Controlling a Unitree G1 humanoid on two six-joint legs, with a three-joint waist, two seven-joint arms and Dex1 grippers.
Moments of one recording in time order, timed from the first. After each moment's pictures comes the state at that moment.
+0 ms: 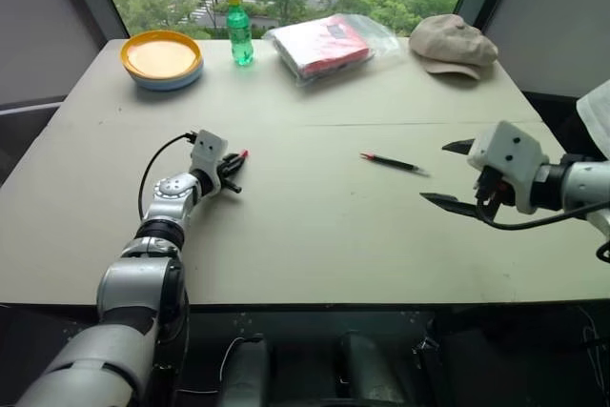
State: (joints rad) left arm -0.90 0.35 0.11 1.24 -0.01 -0.20 -0.64; right arm -0.27 -1.08 -0.17 -0.44 0.33 0.64 0.93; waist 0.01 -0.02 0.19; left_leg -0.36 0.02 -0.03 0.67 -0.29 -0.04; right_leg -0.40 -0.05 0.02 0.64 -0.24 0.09
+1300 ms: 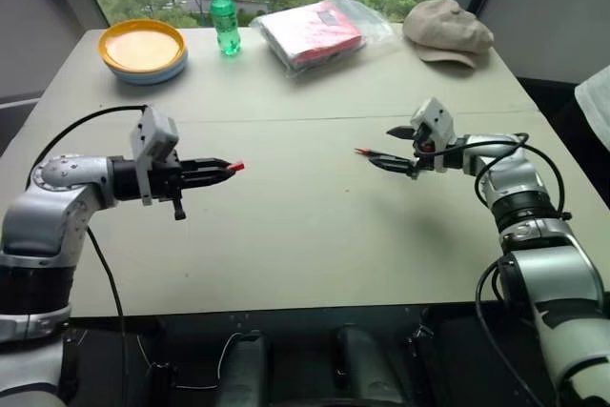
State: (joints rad) left arm -0.45 0.84 0.14 -0.14 -0.52 0.61 -1.18; right arm -0.99 -0.58 0.10 1.07 0.07 -0.05 1.09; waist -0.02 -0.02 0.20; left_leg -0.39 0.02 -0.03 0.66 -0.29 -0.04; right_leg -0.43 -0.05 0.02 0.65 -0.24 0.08
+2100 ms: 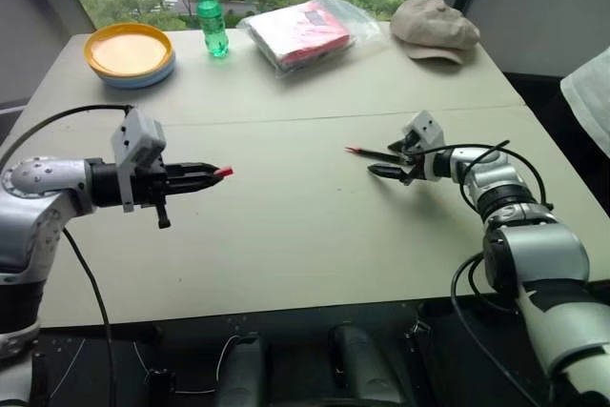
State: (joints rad) left arm -0.36 0.92 0.18 -0.24 -0.56 0.62 -1.12; right arm -1.09 -0.49 0.02 1.33 -0.03 -0.03 1.02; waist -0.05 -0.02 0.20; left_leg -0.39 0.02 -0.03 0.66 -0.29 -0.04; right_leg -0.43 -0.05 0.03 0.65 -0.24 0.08
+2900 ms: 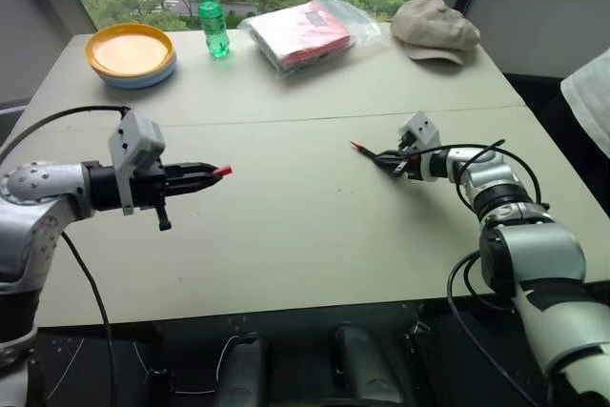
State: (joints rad) left arm -0.33 0.93 0.20 -0.25 -0.58 0.61 -1.08; right arm -1.09 -0.49 0.02 1.33 -0.08 -0.05 1.03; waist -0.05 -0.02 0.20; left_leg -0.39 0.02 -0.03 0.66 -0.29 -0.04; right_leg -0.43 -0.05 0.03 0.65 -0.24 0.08
